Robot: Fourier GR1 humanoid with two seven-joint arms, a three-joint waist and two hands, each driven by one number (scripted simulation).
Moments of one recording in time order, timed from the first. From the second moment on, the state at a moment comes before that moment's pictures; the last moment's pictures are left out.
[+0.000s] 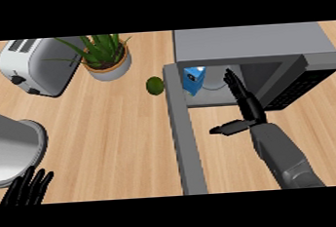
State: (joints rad) left arm 0.53 0.03 0.14 -1.98 0.18 -0.60 -0.30; right arm -0.70 -0.10 -0.27 -0.23 0.23 0.12 -1.01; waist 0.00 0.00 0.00
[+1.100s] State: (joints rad) left arm 0.14 0.00 -0.18 -1.79 -0.17 -0.37 -0.17; right arm -0.31 -0.25 -0.26 -0.79 -0.05 0.42 -0.77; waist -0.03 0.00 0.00
